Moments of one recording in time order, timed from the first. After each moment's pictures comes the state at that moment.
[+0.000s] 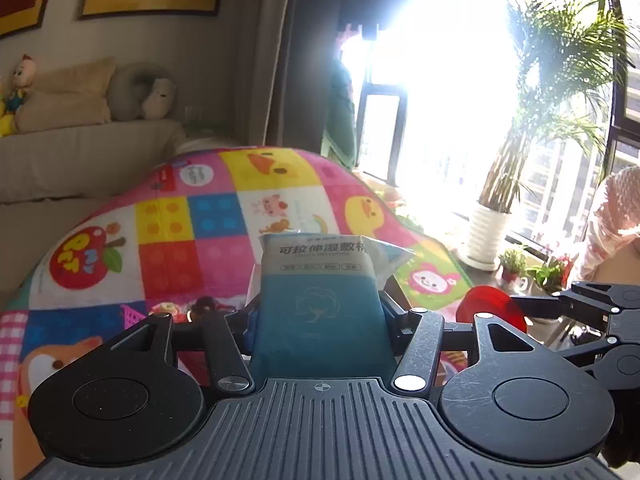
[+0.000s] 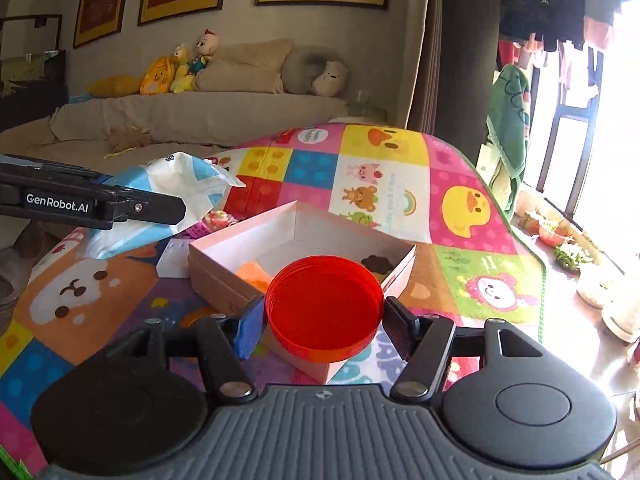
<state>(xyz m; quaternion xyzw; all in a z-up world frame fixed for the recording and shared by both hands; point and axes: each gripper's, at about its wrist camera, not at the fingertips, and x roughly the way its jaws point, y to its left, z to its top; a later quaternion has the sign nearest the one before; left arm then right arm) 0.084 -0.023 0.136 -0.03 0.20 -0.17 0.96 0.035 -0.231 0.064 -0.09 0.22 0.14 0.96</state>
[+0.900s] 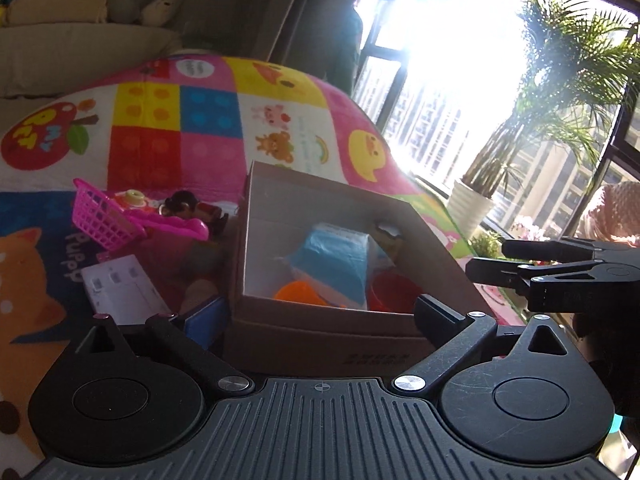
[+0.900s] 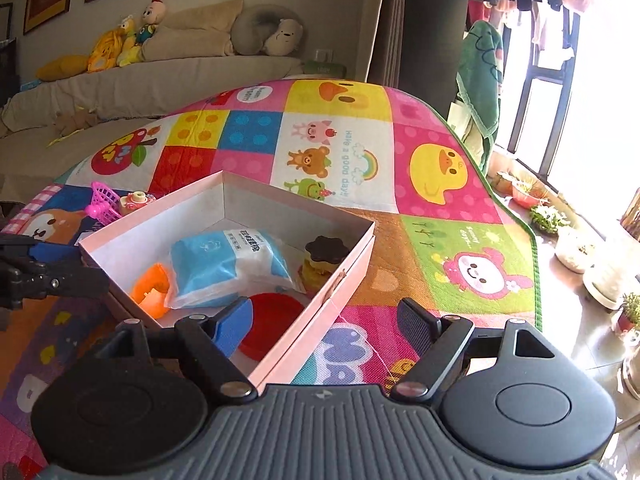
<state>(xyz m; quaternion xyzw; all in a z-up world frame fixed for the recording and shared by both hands) 0.128 0.004 0.034 -0.11 0.28 -0.22 0.93 0.122 -0.241 0.029 -0.07 0.28 0.10 0.95</state>
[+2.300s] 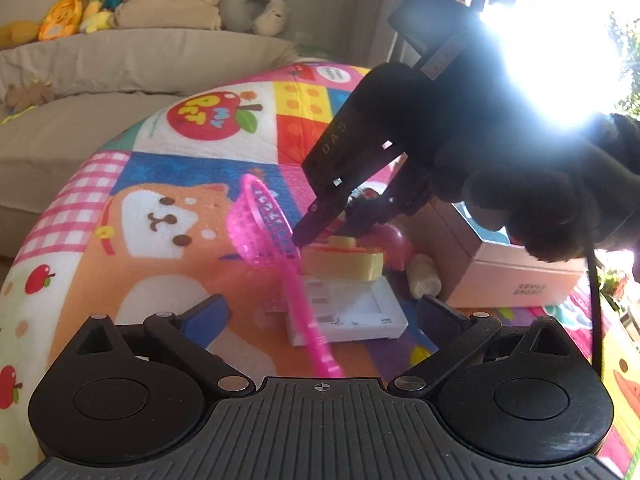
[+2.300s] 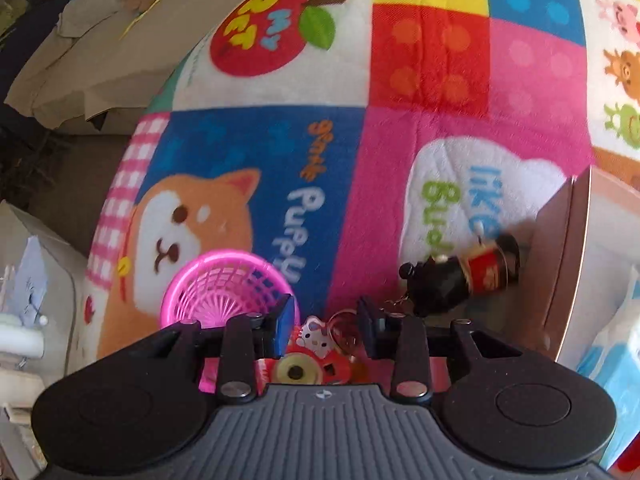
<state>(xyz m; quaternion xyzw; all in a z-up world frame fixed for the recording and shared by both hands) 0.046 0.086 0.016 -0.09 0.29 -0.06 0.95 0.264 0.008 -0.014 -0.03 0.60 0.28 0.75</state>
